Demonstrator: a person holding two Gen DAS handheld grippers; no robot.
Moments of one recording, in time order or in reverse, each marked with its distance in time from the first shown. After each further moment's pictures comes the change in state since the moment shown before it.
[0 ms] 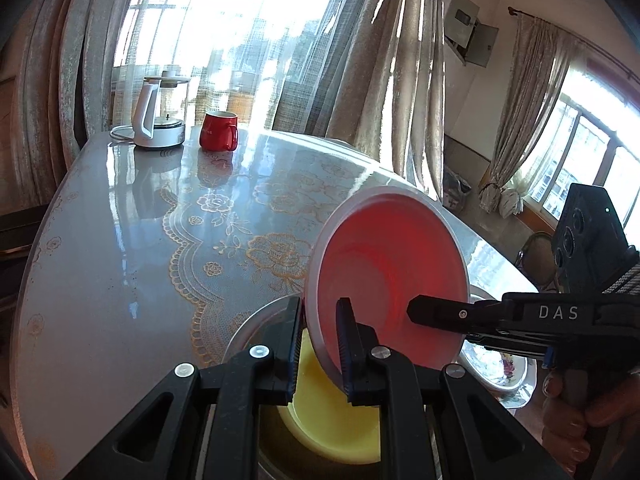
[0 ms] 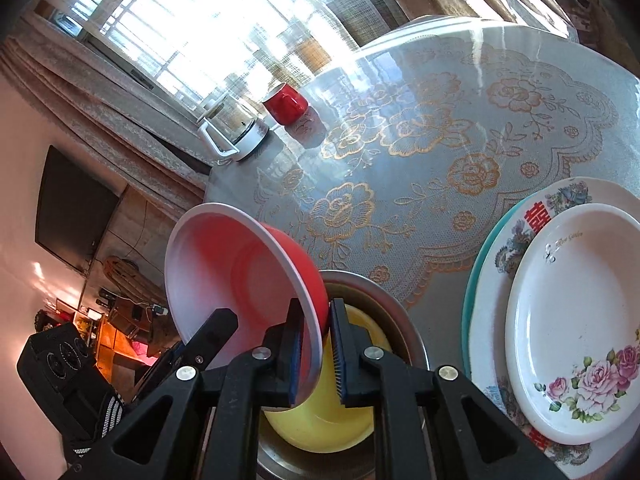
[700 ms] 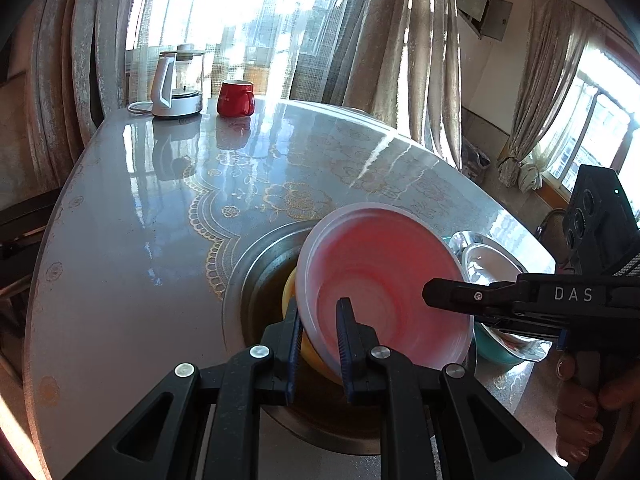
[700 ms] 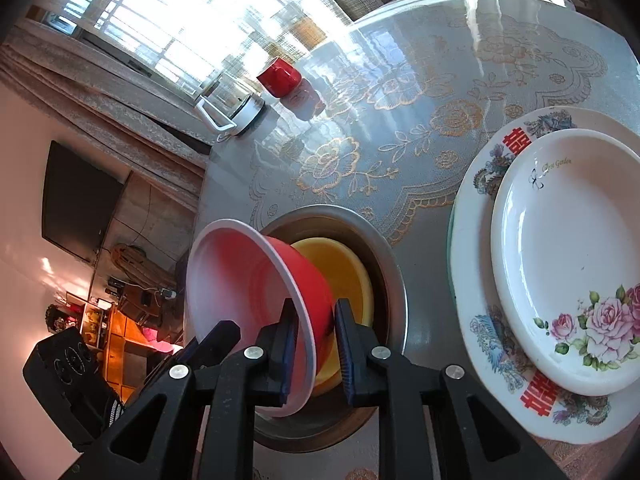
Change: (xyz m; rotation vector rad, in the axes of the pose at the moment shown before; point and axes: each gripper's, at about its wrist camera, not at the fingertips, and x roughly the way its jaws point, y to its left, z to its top) left arm -0.009 -0.006 -0.040 0.006 0.099 0.081; right arm -0.002 -0.018 -0.030 0.014 0.073 0.009
